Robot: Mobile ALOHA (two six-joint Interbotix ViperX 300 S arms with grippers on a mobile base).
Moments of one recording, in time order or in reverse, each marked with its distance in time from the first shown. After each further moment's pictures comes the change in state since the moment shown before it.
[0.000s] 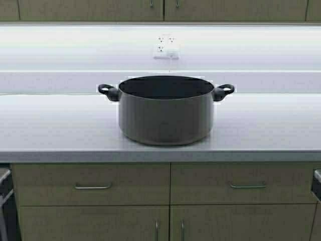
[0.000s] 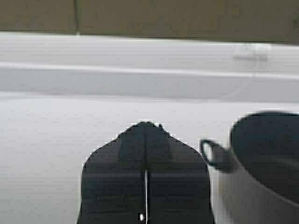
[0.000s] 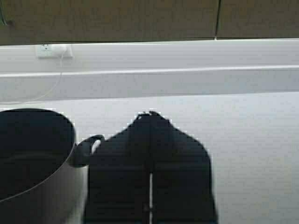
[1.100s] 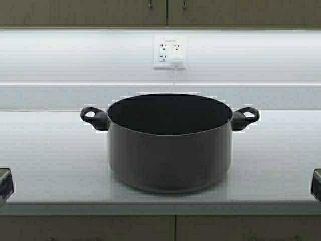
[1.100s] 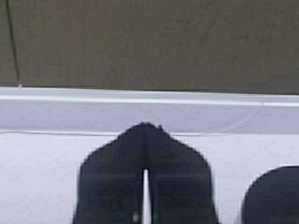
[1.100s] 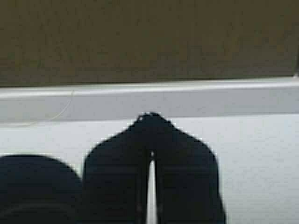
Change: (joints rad) left arm -0.077 -0.017 0.018 0.012 0.014 -0.009; right arm 0.112 0.018 -0.008 0.000 0.086 0.044
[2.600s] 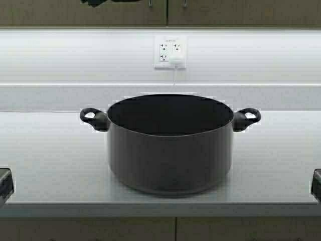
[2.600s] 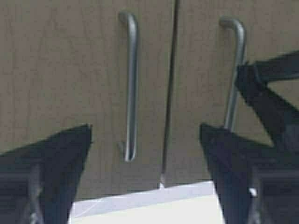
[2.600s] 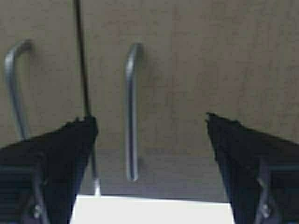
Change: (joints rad) left arm -0.673 0.963 -0.615 -0.577 -0.618 0.445; right arm 0.638 0.842 -0.673 0.989 -0.601 -0.894
